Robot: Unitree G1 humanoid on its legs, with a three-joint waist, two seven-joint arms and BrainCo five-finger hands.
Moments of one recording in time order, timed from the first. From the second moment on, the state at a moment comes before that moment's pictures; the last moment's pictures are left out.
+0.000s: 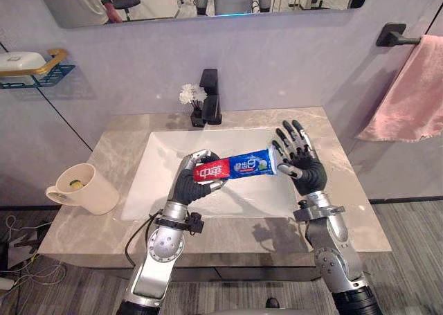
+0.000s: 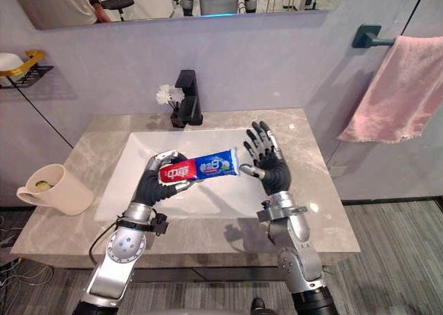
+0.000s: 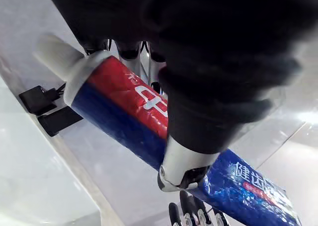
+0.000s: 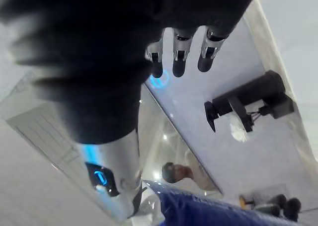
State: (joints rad) left arm 0.09 0.16 -0.19 -0.27 0.35 -0.20 0.11; right arm 0.00 -0.17 0.21 -0.18 0.66 -0.17 0.15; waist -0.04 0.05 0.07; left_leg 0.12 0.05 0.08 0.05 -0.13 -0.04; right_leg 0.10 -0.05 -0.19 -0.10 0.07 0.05
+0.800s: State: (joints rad) left arm 0.06 0.17 -0.18 -0.25 0.35 -0.20 0.11; right arm 0.00 -0.16 0.24 -0.16 0.65 -0.16 0.18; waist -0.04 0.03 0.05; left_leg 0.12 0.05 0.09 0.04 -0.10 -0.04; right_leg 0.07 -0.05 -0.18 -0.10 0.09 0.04
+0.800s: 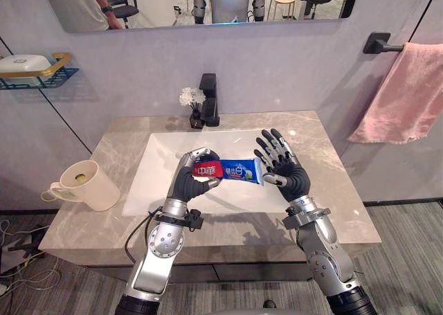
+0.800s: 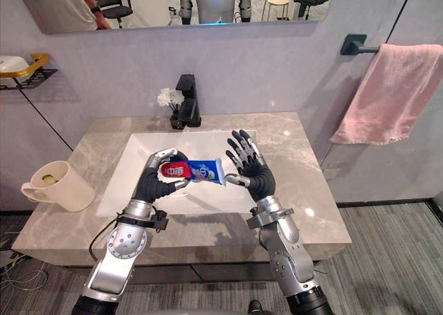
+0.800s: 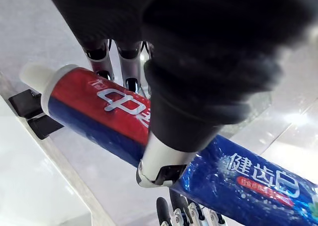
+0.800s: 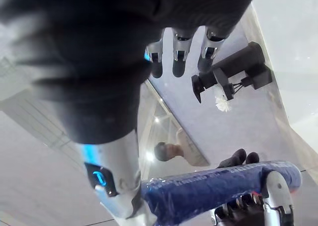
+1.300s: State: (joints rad) left arm 0.07 0.14 -0.05 -0.24 0.28 -0.20 0.14; right arm 0.00 -0.14 0.11 -0.16 0.60 -0.17 0.17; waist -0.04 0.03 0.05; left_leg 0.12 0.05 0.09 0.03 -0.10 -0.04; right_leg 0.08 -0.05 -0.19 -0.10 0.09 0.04
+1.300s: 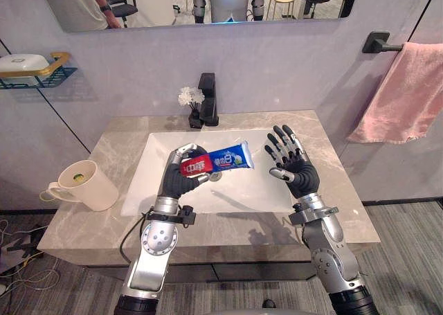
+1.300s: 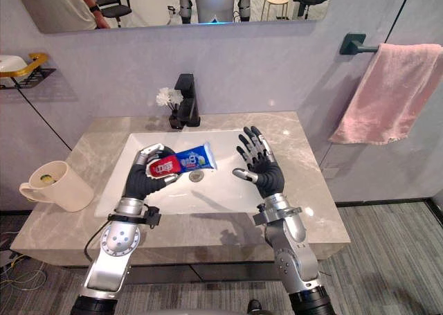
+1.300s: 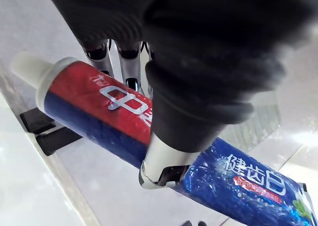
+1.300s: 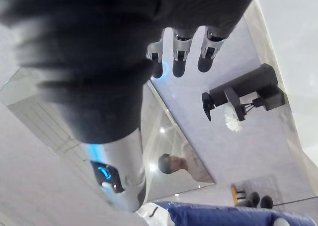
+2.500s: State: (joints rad) left arm 0.06 0.09 -0.21 -0.18 0.28 -0.20 0.15; right arm -0.10 -0.06 0.40 -0.06 0.57 -0.15 0.17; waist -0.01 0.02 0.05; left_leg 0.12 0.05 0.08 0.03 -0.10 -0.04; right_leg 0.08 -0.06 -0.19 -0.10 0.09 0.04
